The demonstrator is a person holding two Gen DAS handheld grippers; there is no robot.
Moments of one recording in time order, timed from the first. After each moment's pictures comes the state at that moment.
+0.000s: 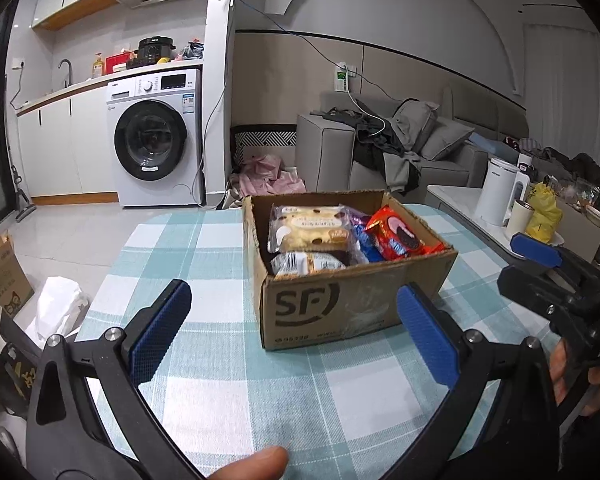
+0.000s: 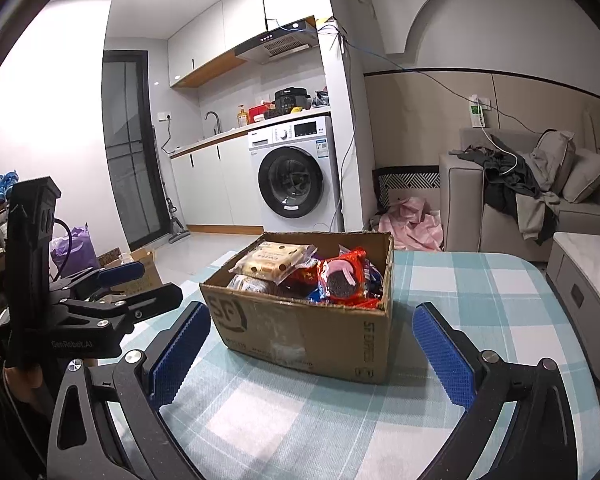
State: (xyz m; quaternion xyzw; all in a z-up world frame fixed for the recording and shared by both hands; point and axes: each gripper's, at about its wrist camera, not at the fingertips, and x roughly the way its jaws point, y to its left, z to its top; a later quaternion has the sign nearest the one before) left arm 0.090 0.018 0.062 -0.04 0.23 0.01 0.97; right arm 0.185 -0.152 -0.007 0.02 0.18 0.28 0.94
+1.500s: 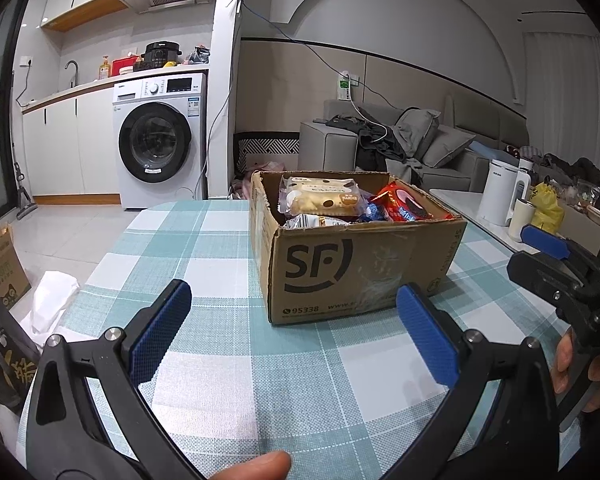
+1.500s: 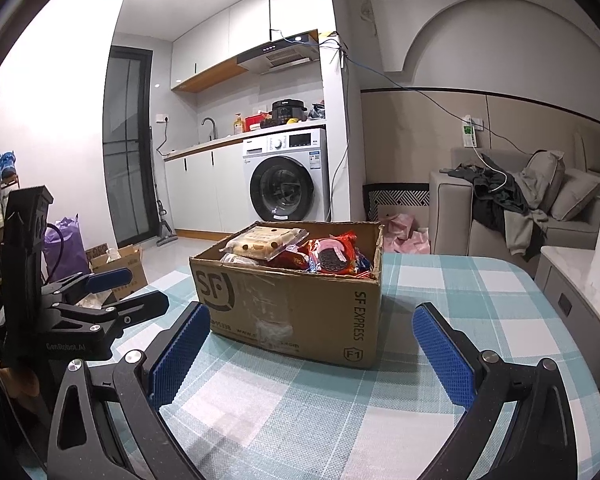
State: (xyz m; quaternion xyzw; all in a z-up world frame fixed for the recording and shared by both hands) left arm 0.086 0.021 0.019 -0.04 0.21 0.01 0.98; right arm 0.168 -0.149 -0.046 0.00 0.14 0.26 0.96
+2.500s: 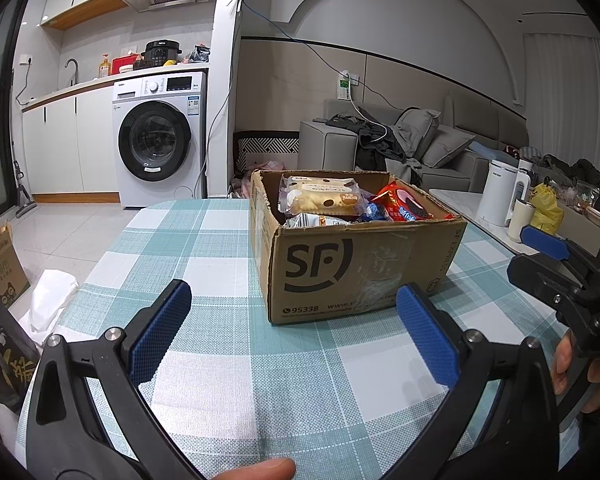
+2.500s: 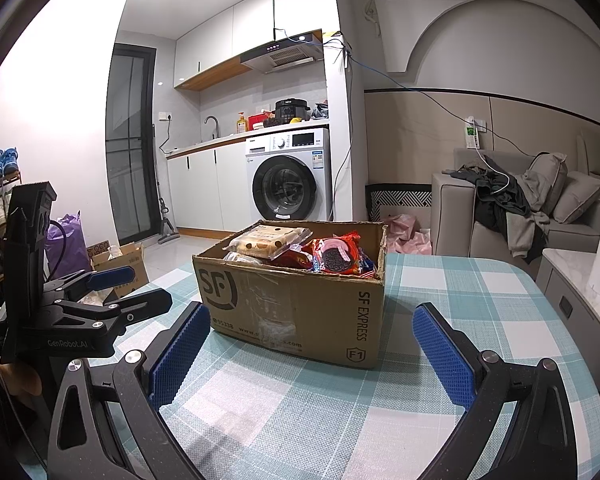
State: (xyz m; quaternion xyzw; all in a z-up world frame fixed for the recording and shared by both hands) left arm 0.085 0.021 0.017 -0.04 0.21 0.01 0.98; right arm 0.167 -0.148 -0.047 -0.01 0.14 0.26 0.96
